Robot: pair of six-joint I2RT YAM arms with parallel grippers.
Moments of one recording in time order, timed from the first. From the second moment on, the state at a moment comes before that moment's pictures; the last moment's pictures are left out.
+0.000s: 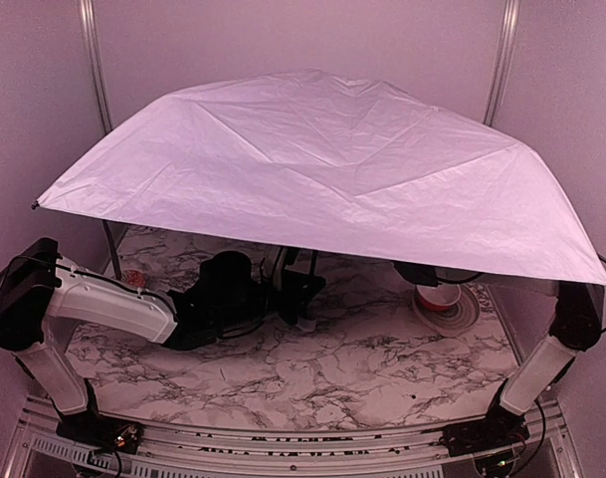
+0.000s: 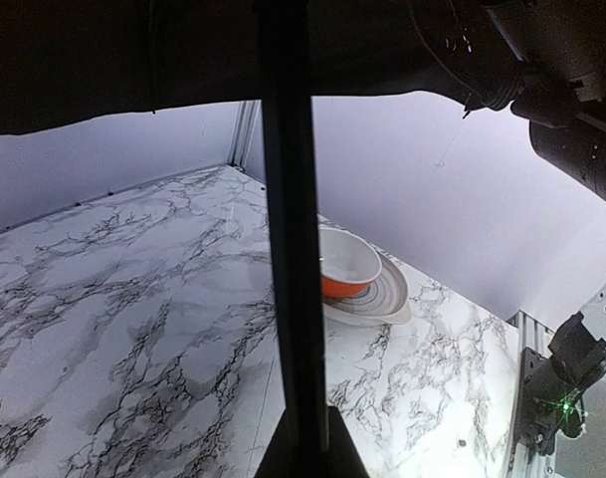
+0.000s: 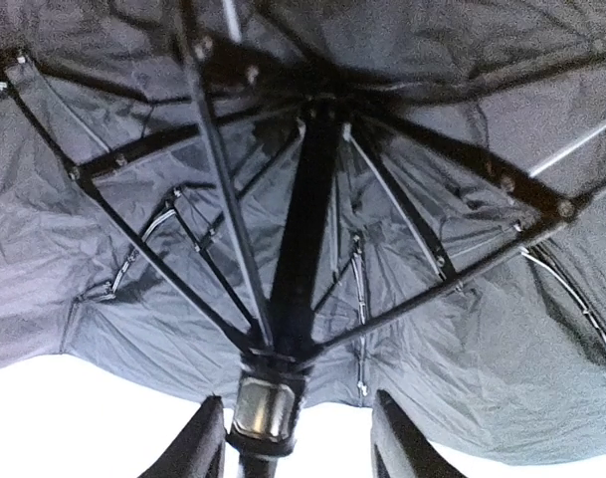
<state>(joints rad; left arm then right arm) -1.08 1.68 0.90 0.66 -0.05 -0.29 0.82 1.63 1.17 0.95 0.17 0.17</state>
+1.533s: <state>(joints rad) -1.07 1.60 0.78 0.58 -0.15 -0.02 0.94 1.53 0.99 0.97 0.03 0.11</state>
